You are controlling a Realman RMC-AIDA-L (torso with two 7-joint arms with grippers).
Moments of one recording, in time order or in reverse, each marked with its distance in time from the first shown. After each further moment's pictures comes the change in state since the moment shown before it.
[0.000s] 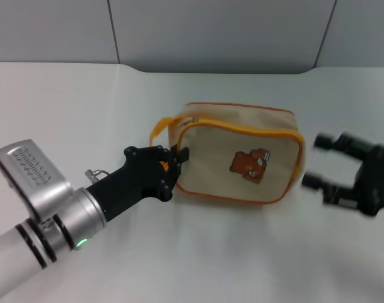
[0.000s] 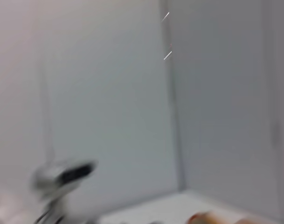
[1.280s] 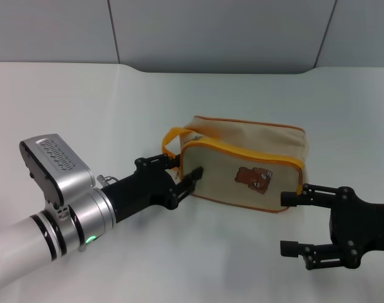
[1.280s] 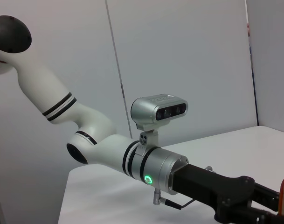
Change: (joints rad) left arm -0.062 0.000 0.093 0.003 -0.005 -0.163 -0.154; right arm 0.036 -0.034 -0.266 -0.024 -0.086 0.001 0.030
